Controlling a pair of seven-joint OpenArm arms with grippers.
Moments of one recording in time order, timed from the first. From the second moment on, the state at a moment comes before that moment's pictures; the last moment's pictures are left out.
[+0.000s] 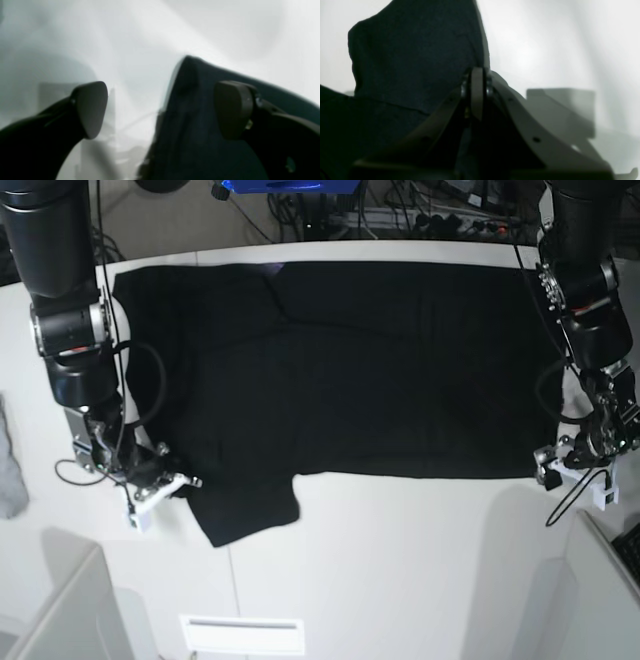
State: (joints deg) left arm -27.6 -27.5 -18.8 43.0 -19.4 -16.2 41.9; right arm 38.8 17.4 -21.0 20.8 44.5 23.0 -24.7
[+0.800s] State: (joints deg) left arm -30.7 -26.8 -11.2 30.6 -21.2 -16.4 30.2; right arm 38.2 17.5 -20.8 20.9 45.0 23.2 -24.4
